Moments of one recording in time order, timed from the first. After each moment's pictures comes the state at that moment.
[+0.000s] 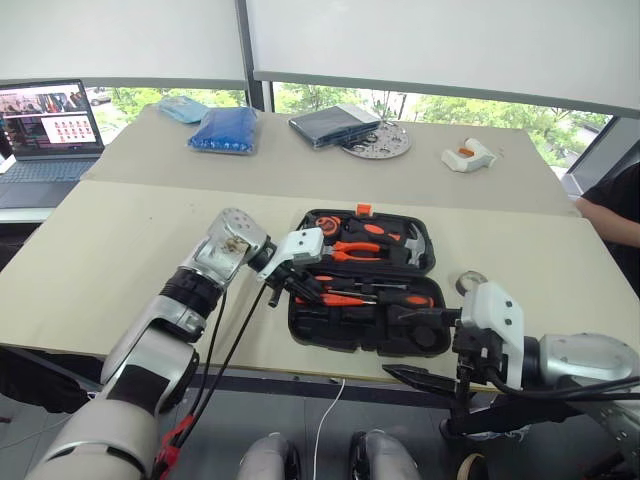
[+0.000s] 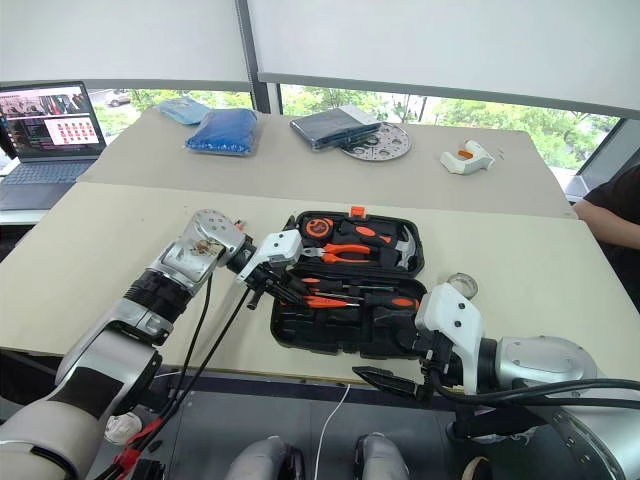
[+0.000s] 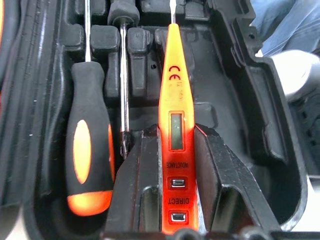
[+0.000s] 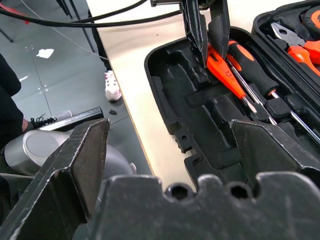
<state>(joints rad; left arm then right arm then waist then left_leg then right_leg) -1.03 0.44 -0.45 0.61 -0.03 0.27 -1.58 0.01 -0.90 -0.21 -0.84 0.77 0.83 0.75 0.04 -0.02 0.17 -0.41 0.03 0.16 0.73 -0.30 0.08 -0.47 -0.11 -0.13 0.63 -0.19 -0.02</state>
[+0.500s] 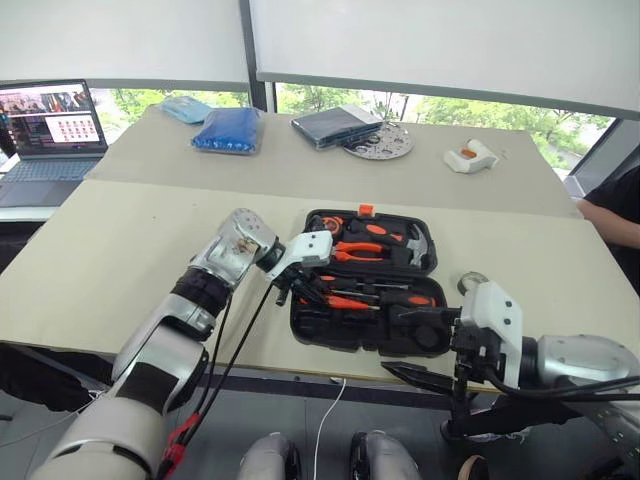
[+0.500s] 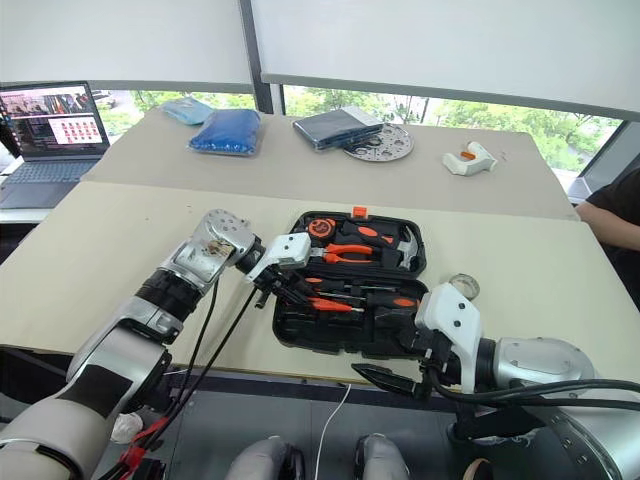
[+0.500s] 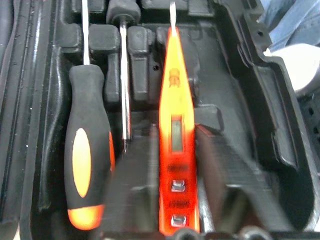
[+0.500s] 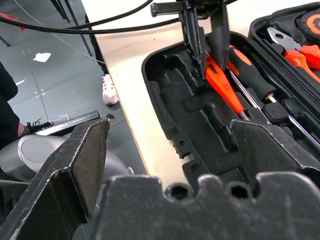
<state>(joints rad) -1.05 0.39 -0.45 0.64 0.01 0.25 -1.56 0.02 -0.89 -0.20 -0.84 0.77 0.82 0.72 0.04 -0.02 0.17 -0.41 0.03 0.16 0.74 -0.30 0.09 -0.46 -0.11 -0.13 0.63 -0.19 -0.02</state>
